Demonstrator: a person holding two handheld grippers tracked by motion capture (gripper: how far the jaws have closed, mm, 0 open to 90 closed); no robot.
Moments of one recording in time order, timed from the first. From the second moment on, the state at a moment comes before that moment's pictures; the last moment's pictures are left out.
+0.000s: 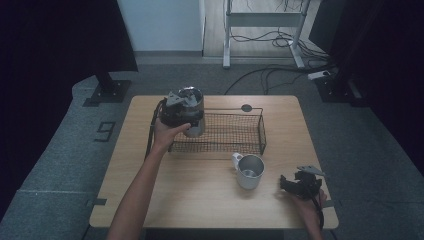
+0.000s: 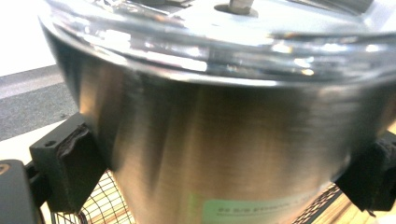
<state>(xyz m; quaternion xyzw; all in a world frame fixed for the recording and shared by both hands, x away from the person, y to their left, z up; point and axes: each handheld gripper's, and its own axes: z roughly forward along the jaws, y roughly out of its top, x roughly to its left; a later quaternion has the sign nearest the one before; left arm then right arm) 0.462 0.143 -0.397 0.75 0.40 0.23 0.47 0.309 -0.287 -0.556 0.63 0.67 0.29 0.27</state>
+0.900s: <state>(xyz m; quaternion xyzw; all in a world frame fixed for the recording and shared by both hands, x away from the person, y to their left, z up) 0.482 0.141 -0.437 0.76 0.43 0.21 0.44 0.309 -0.287 -0.556 0.63 0.67 0.30 0.27</state>
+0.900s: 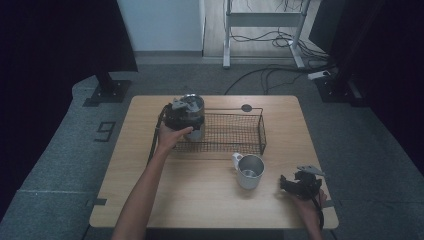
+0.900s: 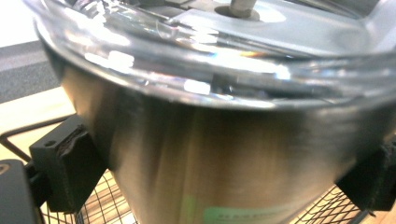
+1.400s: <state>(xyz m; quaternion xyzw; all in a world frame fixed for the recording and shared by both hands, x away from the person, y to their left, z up) 0.484 0.137 -0.451 0.76 0.43 0.21 0.43 0.309 -0.287 -0.556 0.63 0.67 0.30 0.27</state>
